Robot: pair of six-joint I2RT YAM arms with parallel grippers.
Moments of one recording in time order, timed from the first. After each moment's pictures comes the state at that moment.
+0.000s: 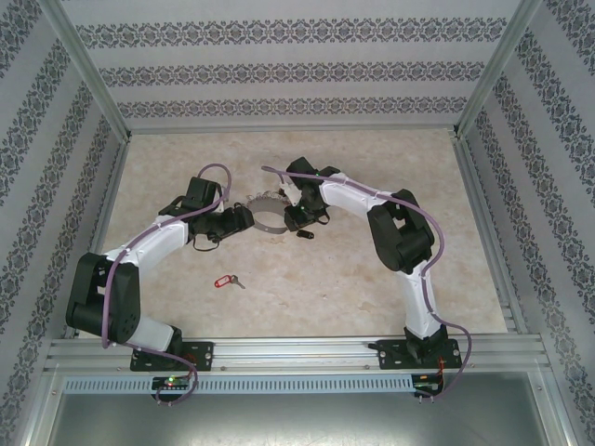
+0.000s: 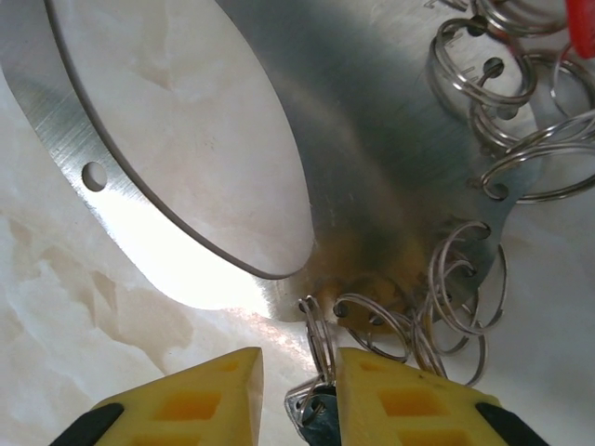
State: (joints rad) left arm -0.23 1.46 0.88 -0.42 0.37 -0.61; right arm 0.59 2.16 1.64 -0.79 -0.26 0.07
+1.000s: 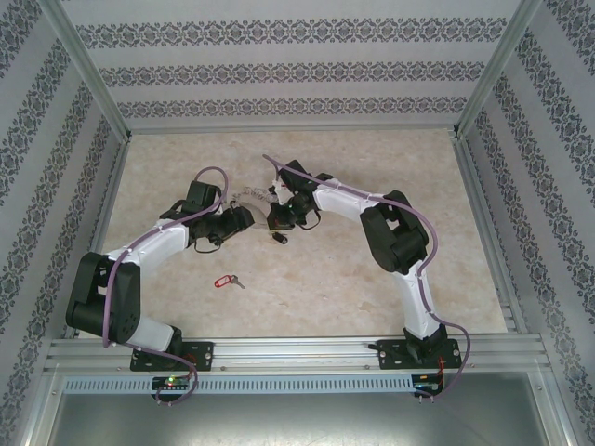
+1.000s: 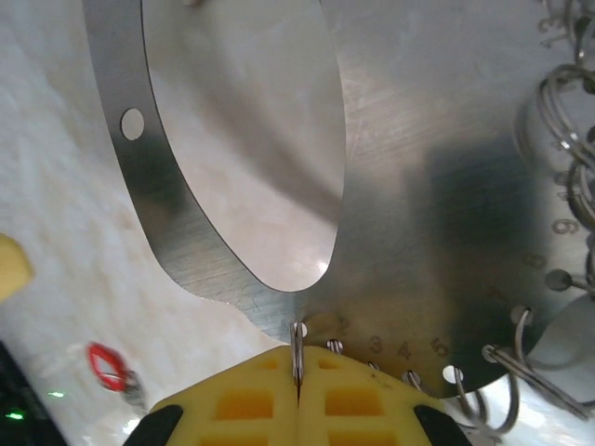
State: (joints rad) left arm -0.23 1.46 0.84 -0.33 0.36 -0.73; right arm 0.63 2.19 1.62 -0.57 -0.57 0.46
